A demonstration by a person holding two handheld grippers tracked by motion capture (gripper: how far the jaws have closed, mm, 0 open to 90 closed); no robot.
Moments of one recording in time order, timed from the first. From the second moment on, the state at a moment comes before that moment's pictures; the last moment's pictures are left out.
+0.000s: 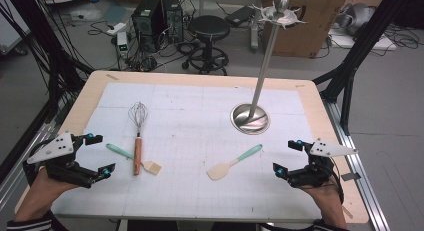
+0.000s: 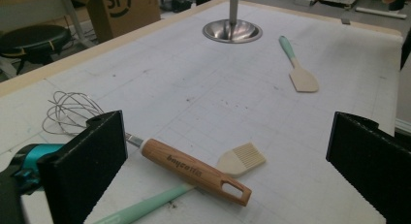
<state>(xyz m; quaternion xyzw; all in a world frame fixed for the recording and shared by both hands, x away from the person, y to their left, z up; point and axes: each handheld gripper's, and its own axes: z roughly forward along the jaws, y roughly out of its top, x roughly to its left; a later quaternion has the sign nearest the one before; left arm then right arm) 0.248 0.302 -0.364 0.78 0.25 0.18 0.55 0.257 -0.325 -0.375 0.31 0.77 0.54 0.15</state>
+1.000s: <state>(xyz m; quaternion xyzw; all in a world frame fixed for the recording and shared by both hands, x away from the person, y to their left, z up) 0.290 0.263 -0.322 0.84 0.20 0.15 0.48 0.254 -0.321 -0.373 0.31 0.78 0.53 0.15</state>
